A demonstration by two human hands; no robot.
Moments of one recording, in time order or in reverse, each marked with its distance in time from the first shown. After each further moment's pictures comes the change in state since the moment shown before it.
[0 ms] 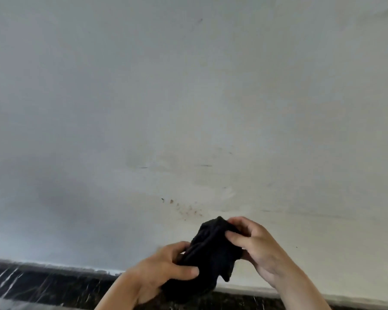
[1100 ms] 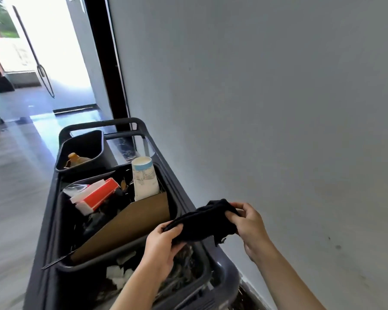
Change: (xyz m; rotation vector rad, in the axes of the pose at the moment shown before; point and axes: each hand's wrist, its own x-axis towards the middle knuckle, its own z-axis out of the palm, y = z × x) left_hand -0.317 -0.074 -0.101 -0.942 1.371 0.417; right_hand -0.018 -0.038 0.387 -0.122 -0.454 -0.121
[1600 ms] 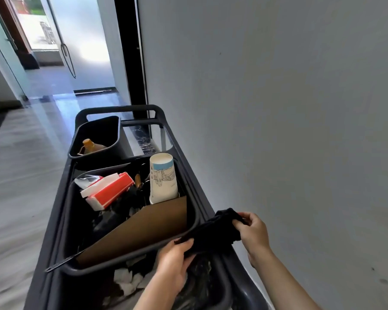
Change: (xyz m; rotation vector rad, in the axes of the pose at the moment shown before) left_hand 0.062 -0.021 -0.014 -0.147 0.175 -0.193; right_hand 0.073 0.050 0.051 -0.152 0.085 0.095
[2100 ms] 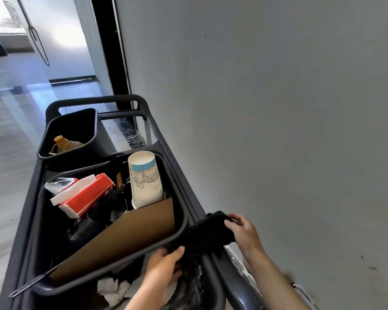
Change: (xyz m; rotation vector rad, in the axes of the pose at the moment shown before) left_hand 0.020 -0.008 -0.003 0.326 0.056 -0.051; right_hand 0.017 0.023 -0.006 0.047 -0.067 0.115
